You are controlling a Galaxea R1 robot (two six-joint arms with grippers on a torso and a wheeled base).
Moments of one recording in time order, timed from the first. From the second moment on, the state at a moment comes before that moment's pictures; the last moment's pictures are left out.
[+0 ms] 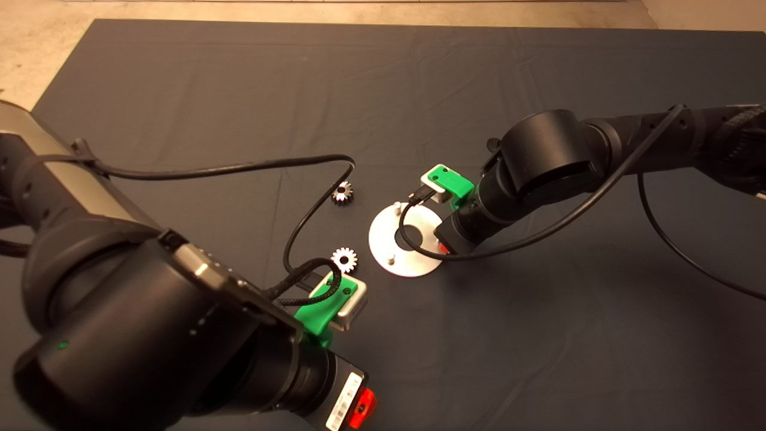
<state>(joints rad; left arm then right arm) -0.42 2.62 -0.36 0.34 1.53 -1.76 0.34 2.68 -0.95 -0.48 -1.53 1.07</state>
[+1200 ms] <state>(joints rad) -0.42 2.62 -0.36 0.34 1.53 -1.76 0.30 2.68 -0.96 -0.57 -1.53 1.06</state>
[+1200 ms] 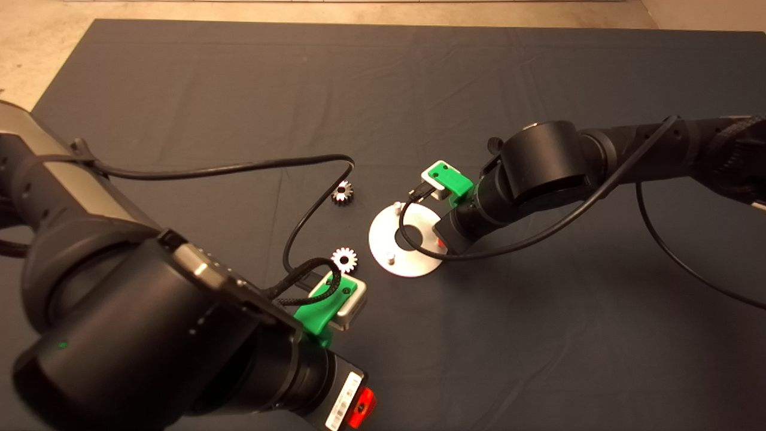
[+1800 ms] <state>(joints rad) -0.42 2.62 -0.36 0.34 1.53 -1.76 0.30 2.68 -0.96 -0.60 -1.53 1.06</state>
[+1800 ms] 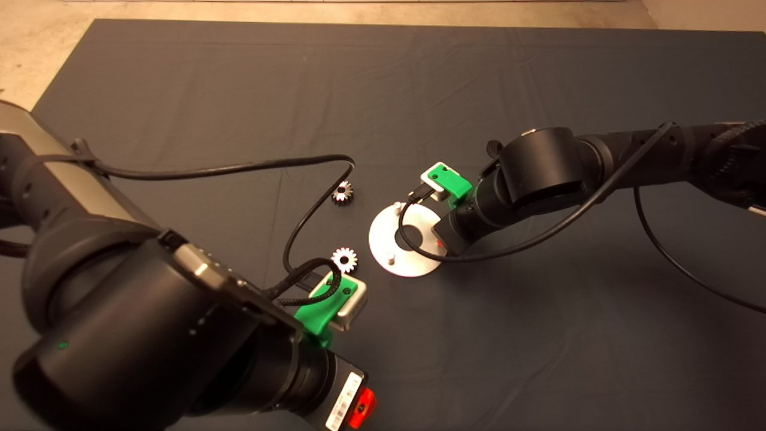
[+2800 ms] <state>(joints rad) -0.42 2.62 -0.36 0.34 1.53 -1.76 0.30 2.69 -0.98 -0.60 -1.53 1.07</state>
